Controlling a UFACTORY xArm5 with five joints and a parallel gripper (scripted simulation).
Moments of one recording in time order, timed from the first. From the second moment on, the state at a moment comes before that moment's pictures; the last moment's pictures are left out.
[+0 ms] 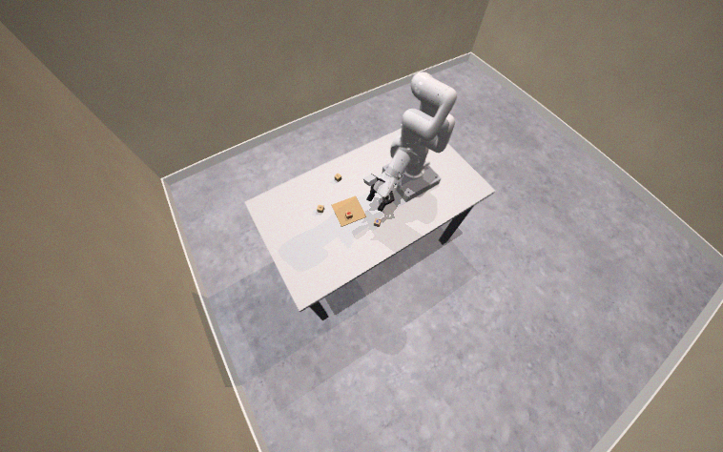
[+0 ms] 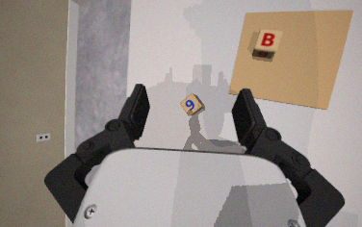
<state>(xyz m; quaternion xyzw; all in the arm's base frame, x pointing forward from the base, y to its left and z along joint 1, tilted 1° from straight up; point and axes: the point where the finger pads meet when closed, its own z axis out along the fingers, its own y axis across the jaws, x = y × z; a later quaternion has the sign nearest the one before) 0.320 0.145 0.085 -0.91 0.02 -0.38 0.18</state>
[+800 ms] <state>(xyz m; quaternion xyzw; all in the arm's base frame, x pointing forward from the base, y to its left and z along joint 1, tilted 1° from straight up) 0.340 0.146 0.073 -0.92 0.02 -0.36 0.16</state>
